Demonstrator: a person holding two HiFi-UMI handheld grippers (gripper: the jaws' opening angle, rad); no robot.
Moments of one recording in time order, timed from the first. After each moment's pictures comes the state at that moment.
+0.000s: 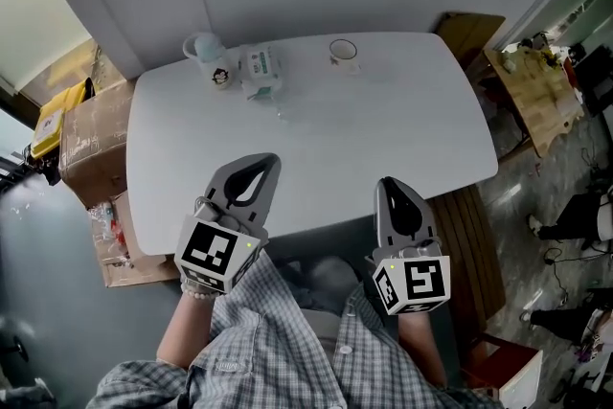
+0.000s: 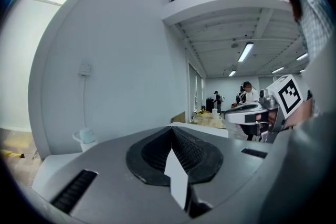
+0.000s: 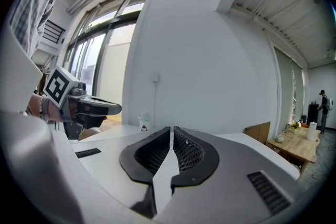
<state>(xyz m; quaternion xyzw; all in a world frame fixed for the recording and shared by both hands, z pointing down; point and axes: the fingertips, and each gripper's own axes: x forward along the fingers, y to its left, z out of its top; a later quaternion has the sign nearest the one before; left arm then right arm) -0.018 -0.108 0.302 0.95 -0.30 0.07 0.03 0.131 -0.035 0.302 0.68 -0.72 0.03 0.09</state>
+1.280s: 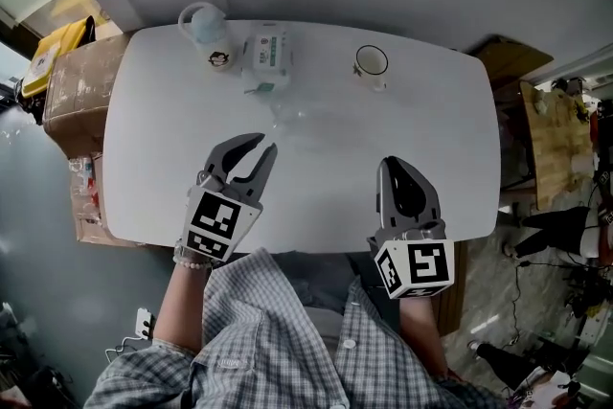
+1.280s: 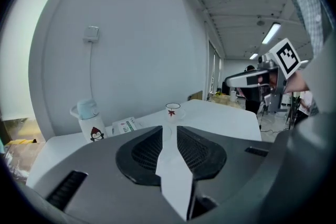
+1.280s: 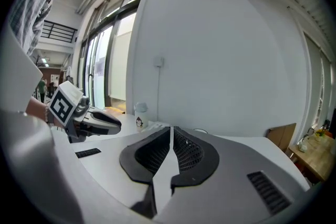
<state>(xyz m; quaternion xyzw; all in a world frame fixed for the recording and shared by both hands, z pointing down) 0.013 -0.221 0.408 0.91 -0.37 0.18 0.09 0.180 -0.183 0.335 0.60 -0.79 0.06 0.15</state>
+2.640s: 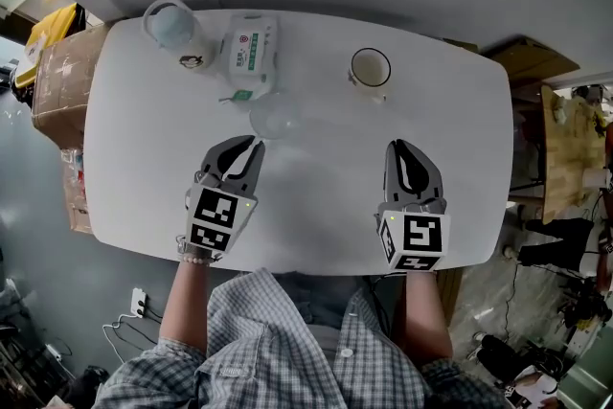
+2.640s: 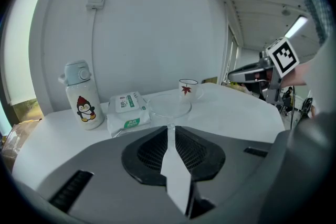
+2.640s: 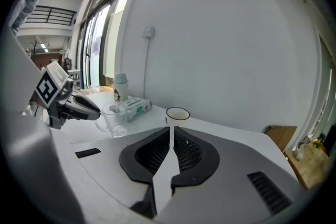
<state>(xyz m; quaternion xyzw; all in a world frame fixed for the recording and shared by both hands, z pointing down) 0.039 -0.274 0.503 0.86 -0.42 0.25 0.16 0.259 -0.277 0.430 0.58 -0.77 0.07 0.24</state>
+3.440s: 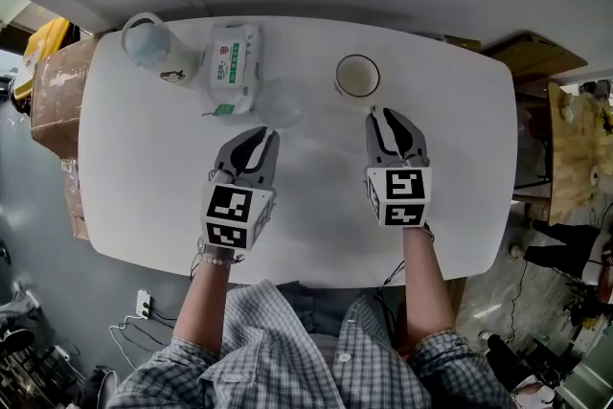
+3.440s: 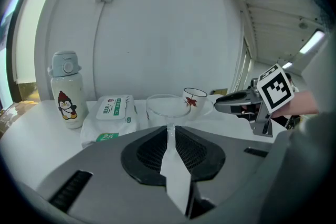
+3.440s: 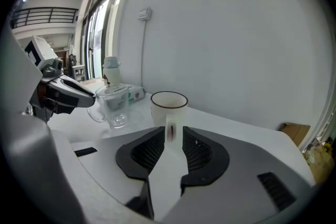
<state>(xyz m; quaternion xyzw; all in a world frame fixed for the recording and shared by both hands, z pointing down) 0.090 -0.316 0.504 0.84 -0.46 0.19 0.21 0.271 -0.352 0.499 0.55 -0.79 0.10 0.28</state>
